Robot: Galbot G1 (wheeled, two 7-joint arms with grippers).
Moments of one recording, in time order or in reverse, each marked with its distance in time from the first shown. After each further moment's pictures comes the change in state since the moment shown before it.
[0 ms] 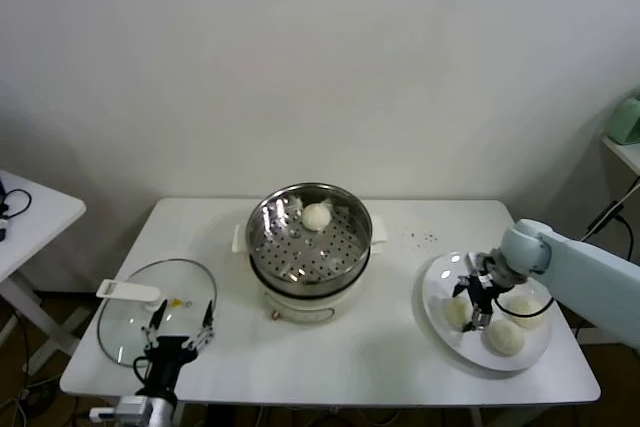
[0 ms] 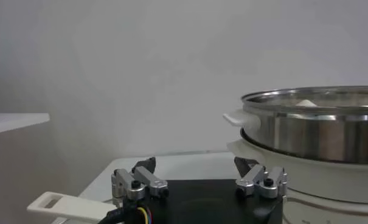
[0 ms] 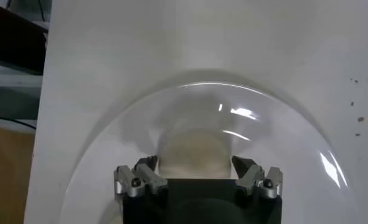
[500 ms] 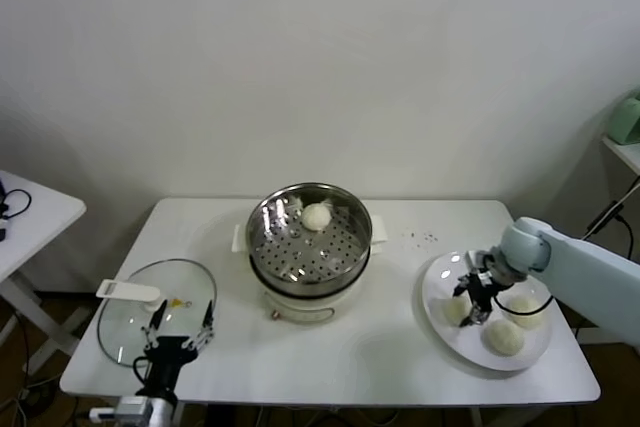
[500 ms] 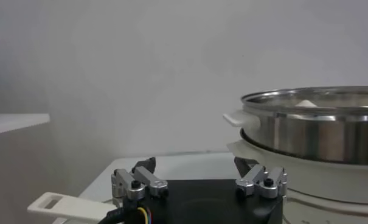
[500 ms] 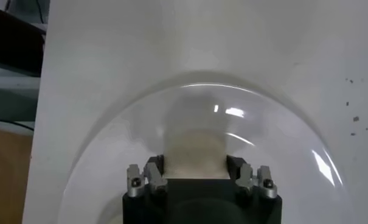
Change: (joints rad) left arm 0.004 -0.002 -0.002 -0.005 0.001 0.000 -0.001; right arm 0.036 -0.006 -0.015 -0.001 0.030 -0.011 0.002
